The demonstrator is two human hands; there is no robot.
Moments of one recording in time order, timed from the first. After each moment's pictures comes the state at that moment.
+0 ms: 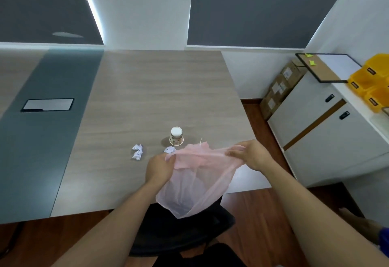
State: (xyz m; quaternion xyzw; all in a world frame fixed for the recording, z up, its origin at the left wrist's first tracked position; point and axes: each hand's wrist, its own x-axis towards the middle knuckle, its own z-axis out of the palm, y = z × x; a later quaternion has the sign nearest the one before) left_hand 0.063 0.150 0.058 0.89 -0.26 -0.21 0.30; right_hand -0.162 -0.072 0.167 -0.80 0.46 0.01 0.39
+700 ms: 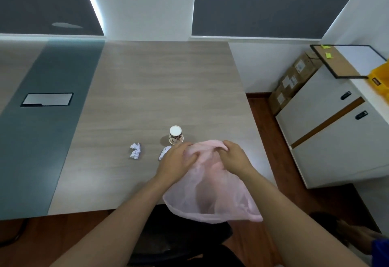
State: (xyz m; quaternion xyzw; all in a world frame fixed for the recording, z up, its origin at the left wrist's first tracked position) left_hand 0.047 0.088 0.063 0.82 -0.42 -0.17 0.35; right_hand -0.110 -0.070 0.127 -0.80 0.45 0.00 0.39
